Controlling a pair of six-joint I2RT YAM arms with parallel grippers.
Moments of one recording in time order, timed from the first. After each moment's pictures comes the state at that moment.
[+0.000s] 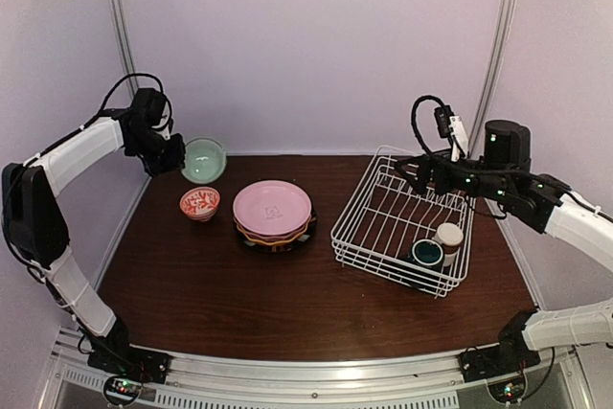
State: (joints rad) left arm -0.19 1.65 1.52 -0.76 0.02 -0.42; right arm 0.52 1.03 0.93 -0.16 -0.19 0.21
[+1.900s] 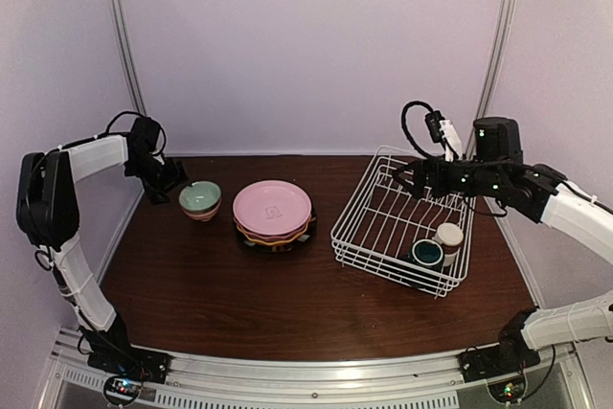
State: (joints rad) left arm -0.05 1.80 1.39 -0.68 0.19 -0.60; right arm 0.52 1.09 0.99 -0.29 -0.18 0.20
